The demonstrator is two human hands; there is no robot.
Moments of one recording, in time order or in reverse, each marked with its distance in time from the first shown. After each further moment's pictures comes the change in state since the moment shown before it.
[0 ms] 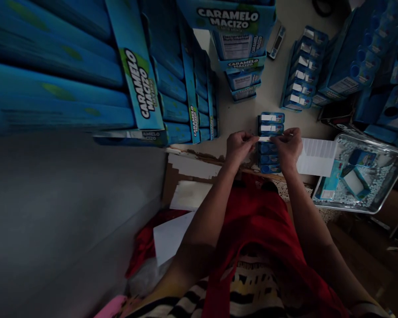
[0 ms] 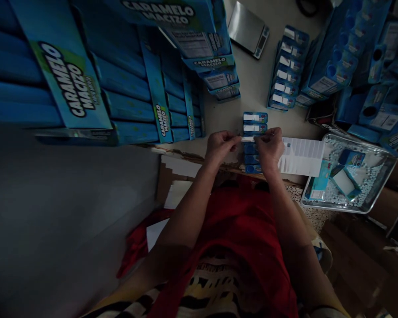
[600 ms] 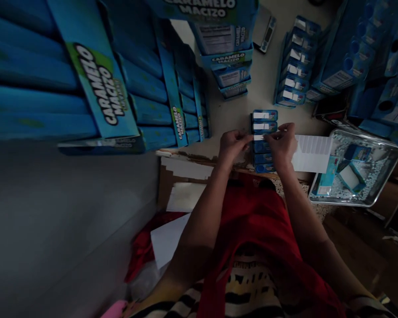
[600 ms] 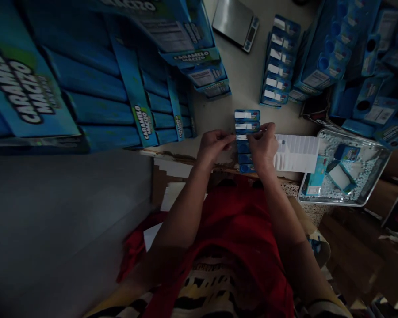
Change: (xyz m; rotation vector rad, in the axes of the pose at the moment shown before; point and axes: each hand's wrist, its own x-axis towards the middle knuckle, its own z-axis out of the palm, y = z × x) left_hand 0.014 -0.010 -0.002 -0.083 -0.073 -0.061; right_hand 0.006 0.005 0.001 -0.075 -0.021 -0.037
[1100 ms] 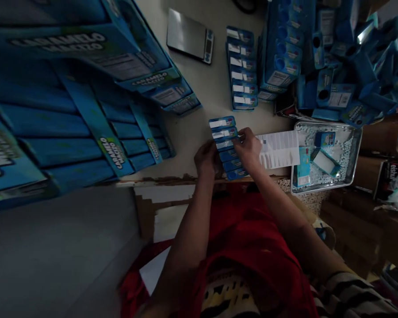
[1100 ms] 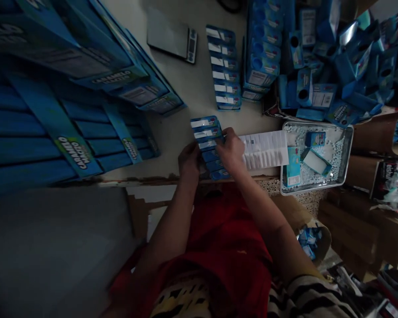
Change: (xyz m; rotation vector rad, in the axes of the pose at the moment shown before) left_hand 0.020 -0.055 0.028 -0.146 0.272 -0.008; right_hand 0.001 0.004 0.003 -0.069 -0.111 0.039
